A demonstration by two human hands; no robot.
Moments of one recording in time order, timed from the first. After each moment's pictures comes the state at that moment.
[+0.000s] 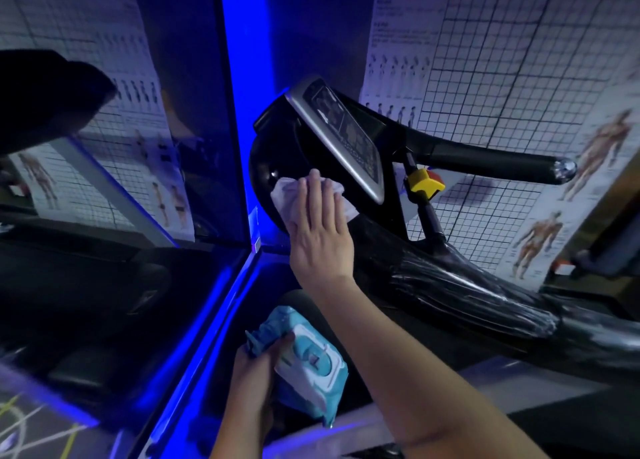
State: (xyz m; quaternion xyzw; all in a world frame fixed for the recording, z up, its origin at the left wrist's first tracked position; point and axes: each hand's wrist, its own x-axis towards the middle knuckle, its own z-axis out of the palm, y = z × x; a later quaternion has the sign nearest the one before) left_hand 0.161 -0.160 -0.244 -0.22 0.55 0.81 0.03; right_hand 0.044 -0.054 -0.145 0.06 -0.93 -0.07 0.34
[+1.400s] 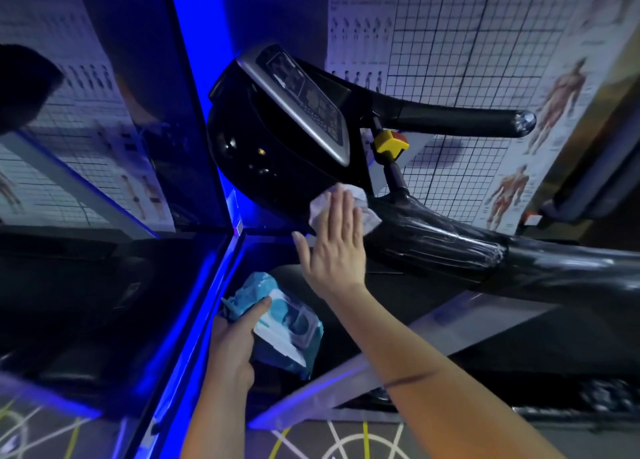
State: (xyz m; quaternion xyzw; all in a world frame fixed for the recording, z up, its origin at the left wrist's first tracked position) left_hand 0.171 -0.158 -0.255 -0.23 0.55 0.80 -0.01; right_hand 0.104 0.007 -0.215 -0.02 -0.94 0.04 0.33
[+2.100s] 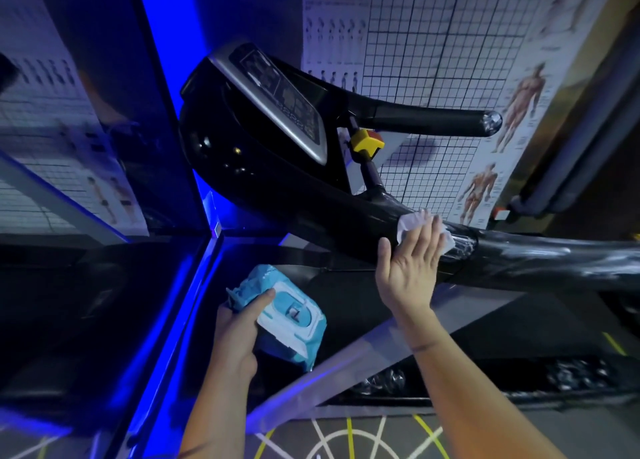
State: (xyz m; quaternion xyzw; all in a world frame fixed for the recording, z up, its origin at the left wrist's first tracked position) left_hand 0.167 -0.128 -0.248 -0.21 0.54 0.82 0.05; right_hand 0.151 0.138 -0.245 -0.18 -0.89 0.13 0.39
